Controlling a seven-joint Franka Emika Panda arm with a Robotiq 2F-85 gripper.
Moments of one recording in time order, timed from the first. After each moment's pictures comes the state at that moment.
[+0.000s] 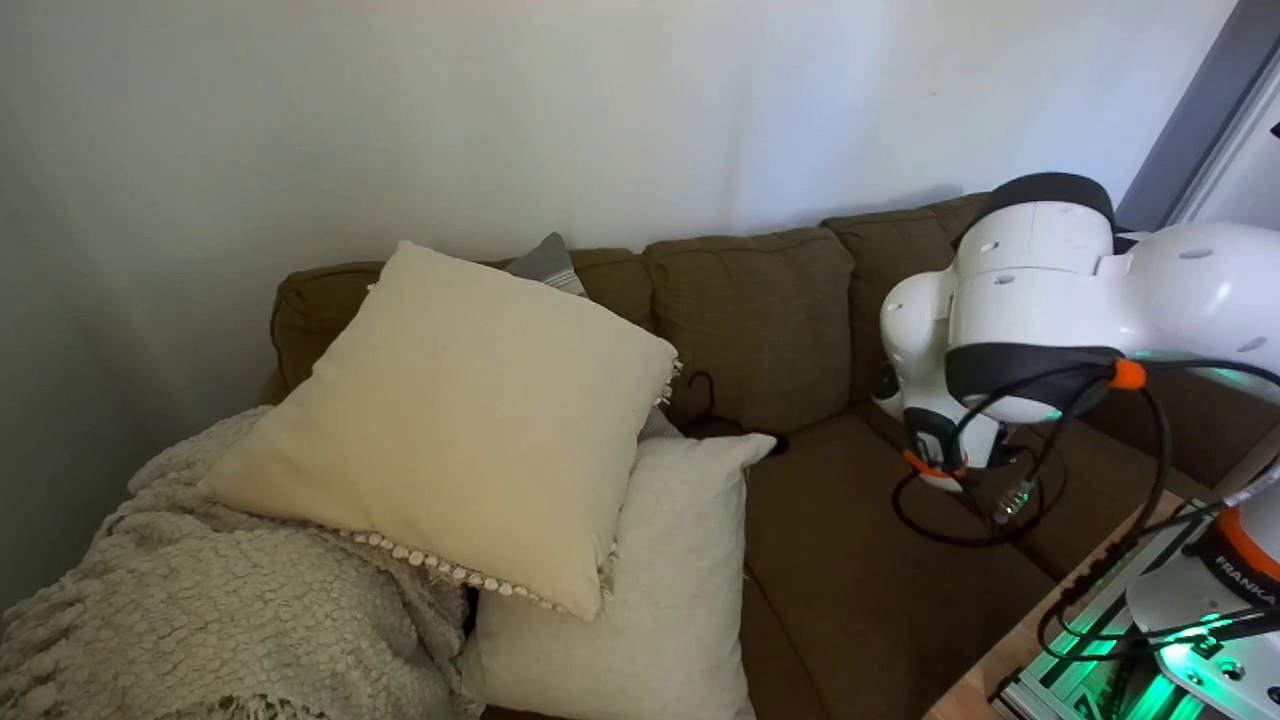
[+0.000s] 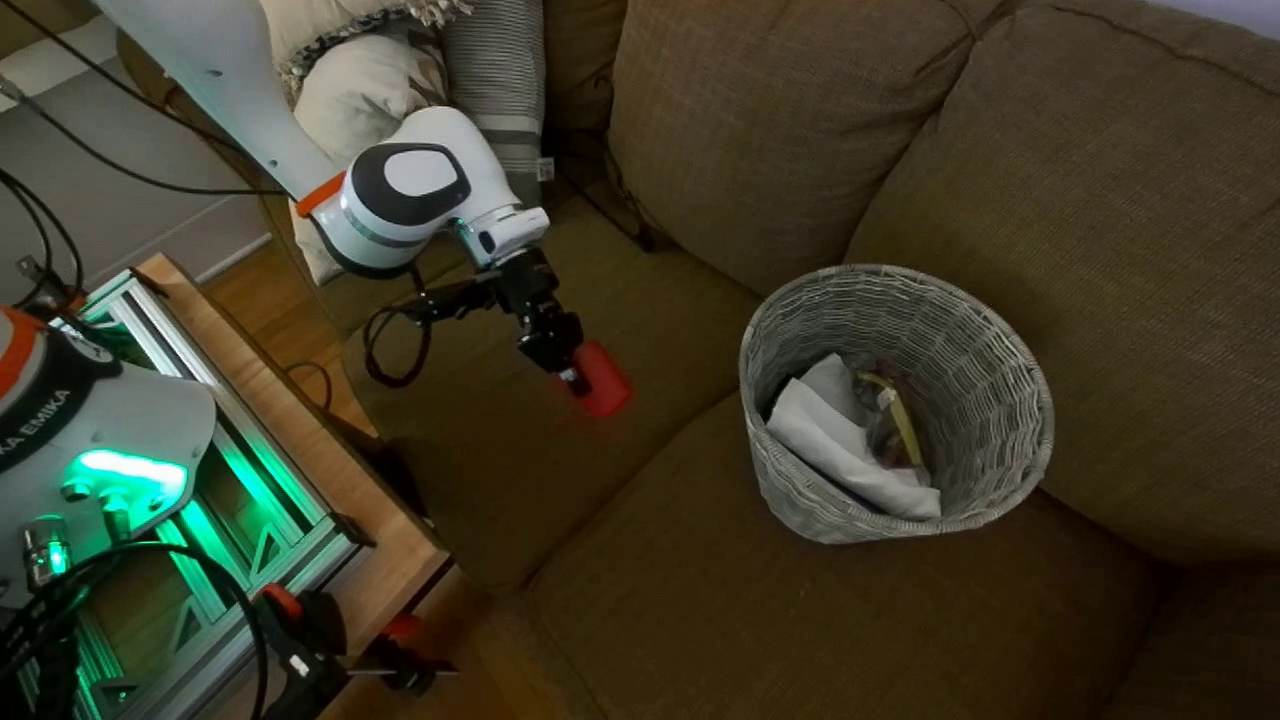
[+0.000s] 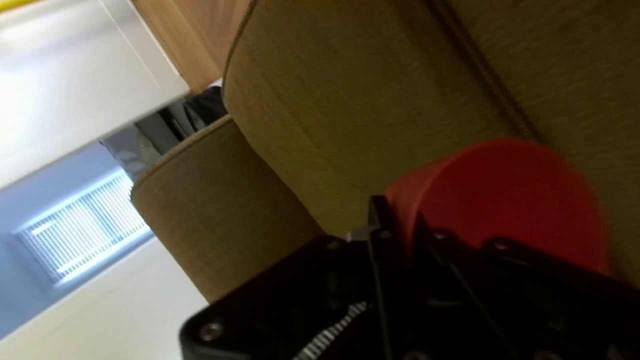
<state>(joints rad) 0.90 1.30 -0.77 -2.35 0.11 2.79 1.05</state>
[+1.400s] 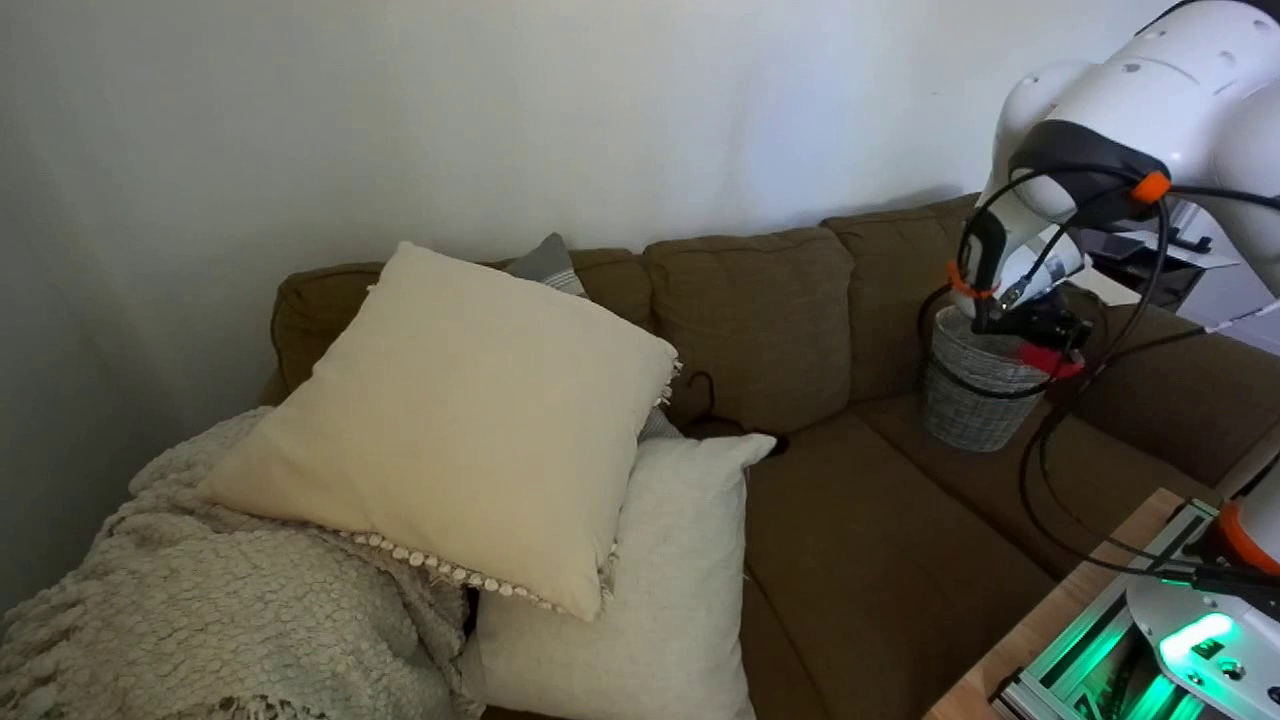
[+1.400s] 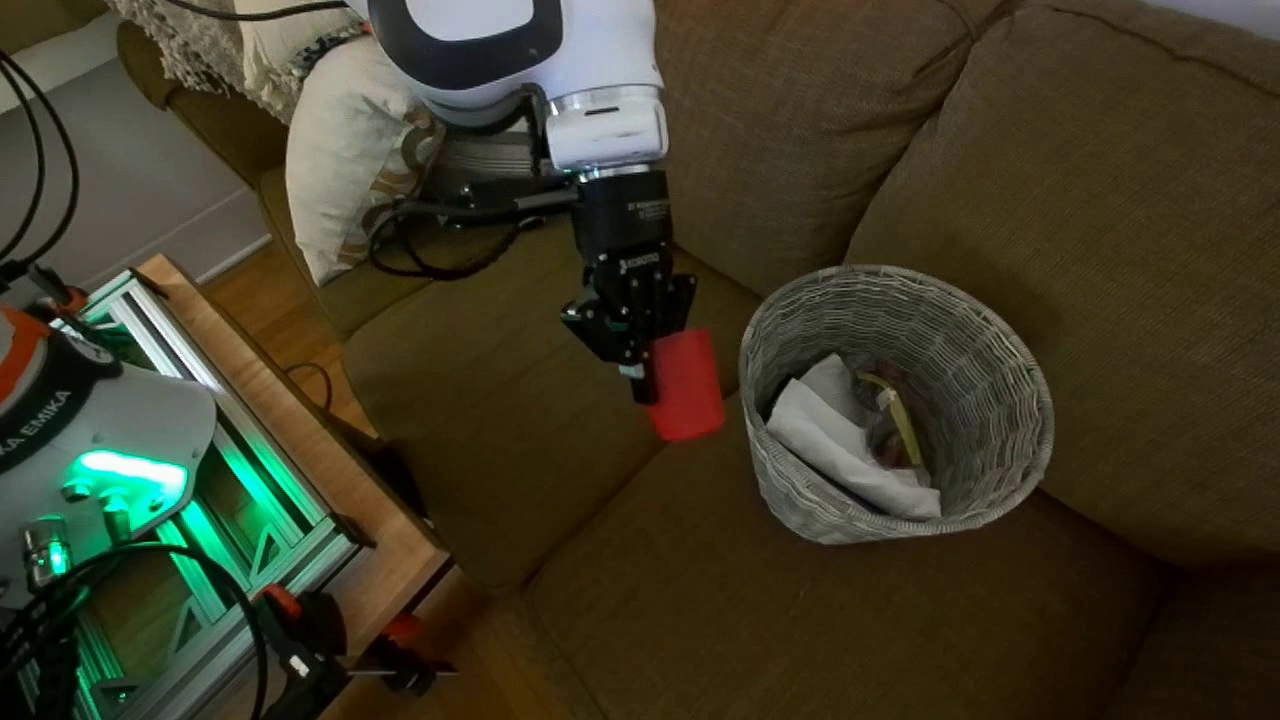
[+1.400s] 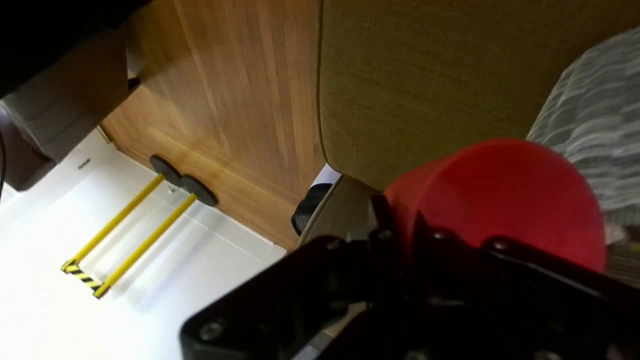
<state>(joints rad) 0.60 0.90 -1.12 -2.28 0.10 2.47 0.99</state>
